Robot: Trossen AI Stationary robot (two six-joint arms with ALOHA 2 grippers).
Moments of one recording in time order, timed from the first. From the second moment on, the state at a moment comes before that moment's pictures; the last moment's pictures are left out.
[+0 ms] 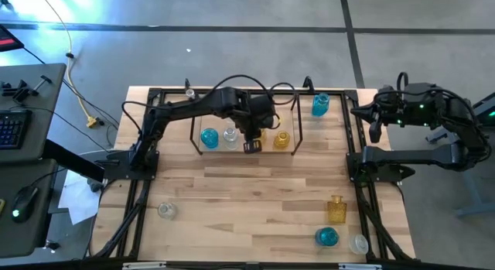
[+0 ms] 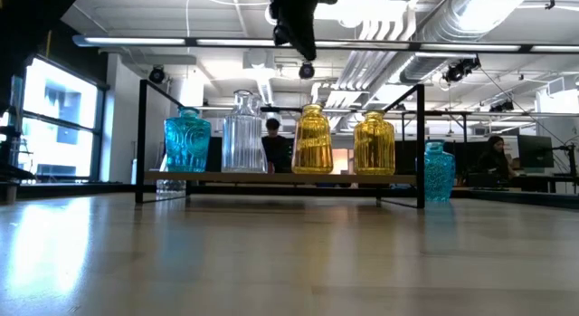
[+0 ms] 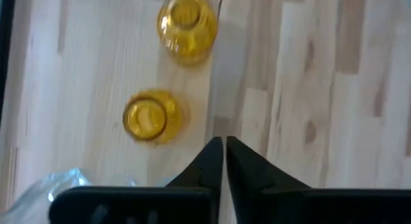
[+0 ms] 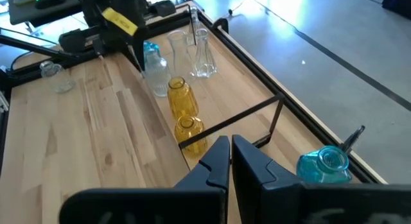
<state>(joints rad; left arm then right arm) 0.13 2.10 2.27 -1.35 0.02 0.02 -0.27 0.69 1.39 -1.25 0.12 0.18</state>
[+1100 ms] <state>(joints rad) 0.23 2.13 2.12 -1.31 -0.06 -0.05 -0.27 0.69 1.39 -1.32 0.10 0.19</state>
